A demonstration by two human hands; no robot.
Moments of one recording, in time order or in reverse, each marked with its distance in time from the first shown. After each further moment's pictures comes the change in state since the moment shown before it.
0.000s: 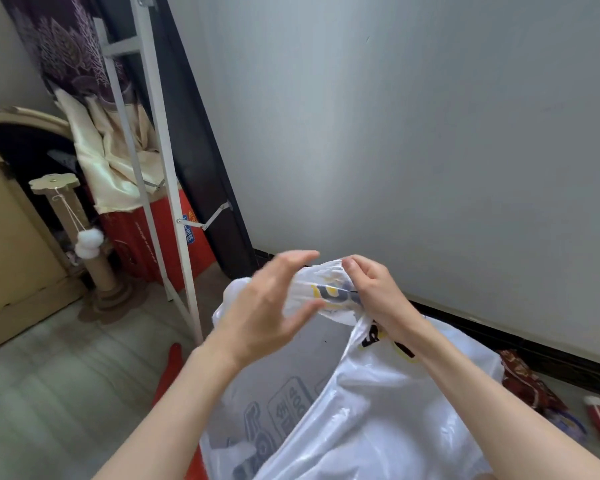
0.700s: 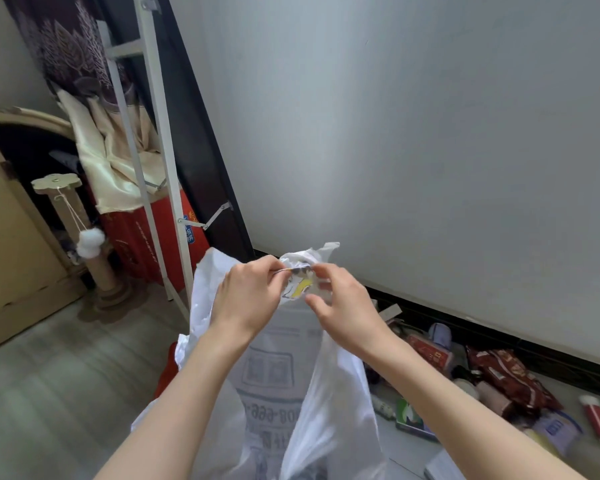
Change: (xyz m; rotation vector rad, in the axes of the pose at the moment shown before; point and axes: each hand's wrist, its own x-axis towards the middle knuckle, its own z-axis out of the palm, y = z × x) left_hand 0.009 -0.006 -0.002 0.117 0.114 -0.522; right_hand -0.025 -0.015 0.030 -0.397 -0.028 -0.137
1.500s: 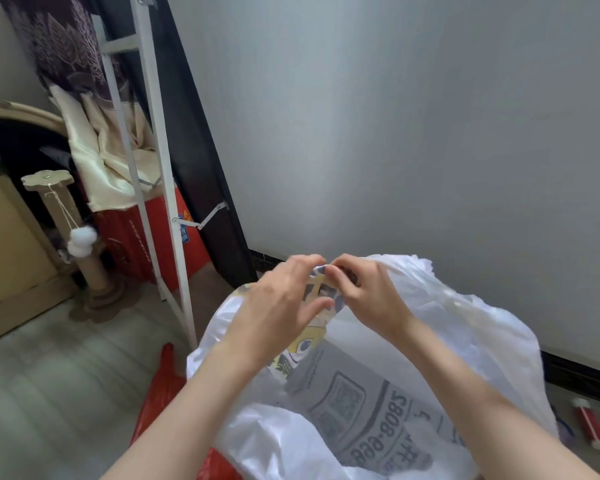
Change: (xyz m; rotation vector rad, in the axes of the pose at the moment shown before) left_hand -0.014 0.020 0.010 0.031 -0.124 0.436; right_hand 0.019 0.024 -0.028 0.033 0.085 -0.166
